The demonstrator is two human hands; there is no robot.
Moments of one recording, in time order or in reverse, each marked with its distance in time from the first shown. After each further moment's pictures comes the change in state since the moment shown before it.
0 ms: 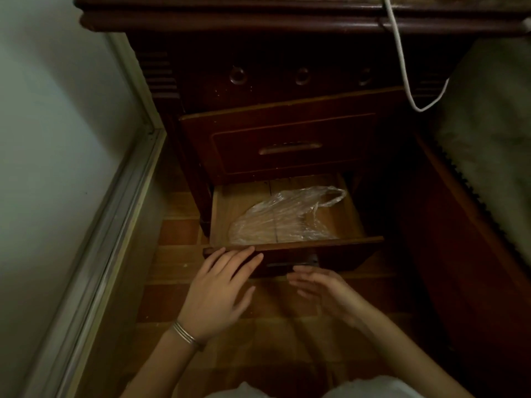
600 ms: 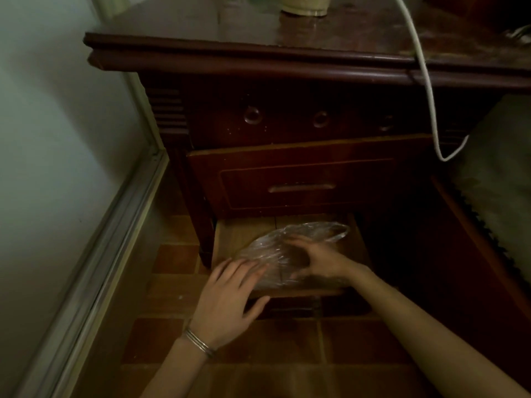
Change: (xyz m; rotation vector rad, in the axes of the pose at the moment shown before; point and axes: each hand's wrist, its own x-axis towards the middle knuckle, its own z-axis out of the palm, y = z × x) left_hand 0.057 -0.024 0.007 -0.057 0.013 -0.074; right_hand 0.112 -0.106 -0.010 -1.483 -0.094 -0.358
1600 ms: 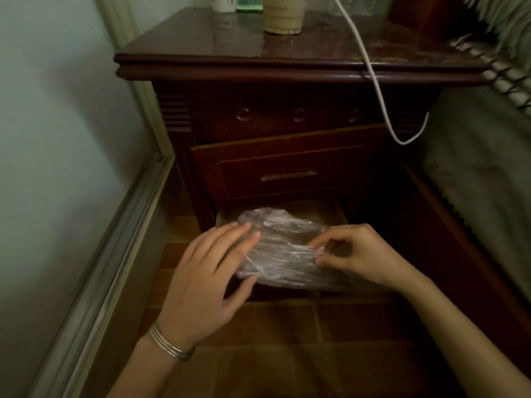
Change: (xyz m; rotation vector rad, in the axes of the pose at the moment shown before) left_hand -0.038 0.039 -0.093 -0.007 0.350 0.169; right_hand -0.154 -0.083 -0.051 0.206 0.368 -0.145
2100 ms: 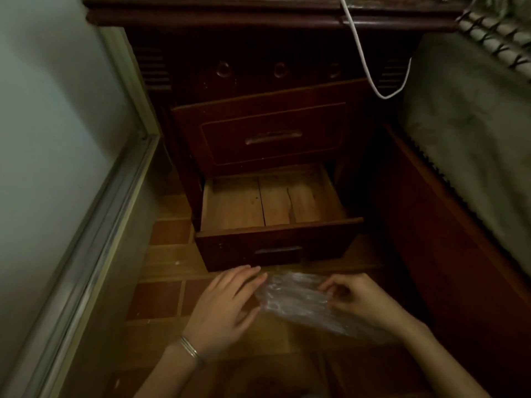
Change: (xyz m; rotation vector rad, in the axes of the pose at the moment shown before) left_hand -0.097 0.026 0.089 -0.058 -0.412 -0.035; right_hand -0.104 0.075 0.089 -0.116 -0.191 0.324
